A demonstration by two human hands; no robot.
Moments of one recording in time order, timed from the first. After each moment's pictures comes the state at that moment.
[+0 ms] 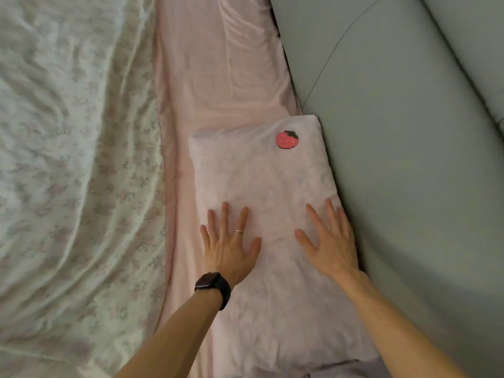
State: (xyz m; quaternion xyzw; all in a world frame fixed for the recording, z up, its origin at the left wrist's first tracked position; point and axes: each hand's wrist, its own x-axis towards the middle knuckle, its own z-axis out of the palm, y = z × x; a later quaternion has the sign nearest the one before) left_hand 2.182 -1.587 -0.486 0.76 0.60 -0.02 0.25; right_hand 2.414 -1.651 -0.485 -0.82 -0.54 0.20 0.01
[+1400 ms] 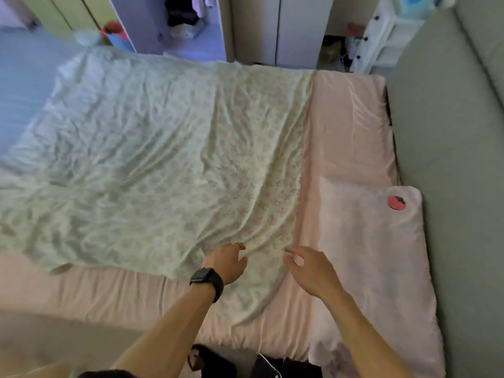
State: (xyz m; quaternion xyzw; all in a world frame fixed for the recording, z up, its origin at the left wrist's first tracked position) left_hand 1.824 -1.645 -0.256 0.64 0.68 -0.11 0.33; right_hand 2.055 -1.657 -0.248 -0.66 -0.63 0.41 0.03
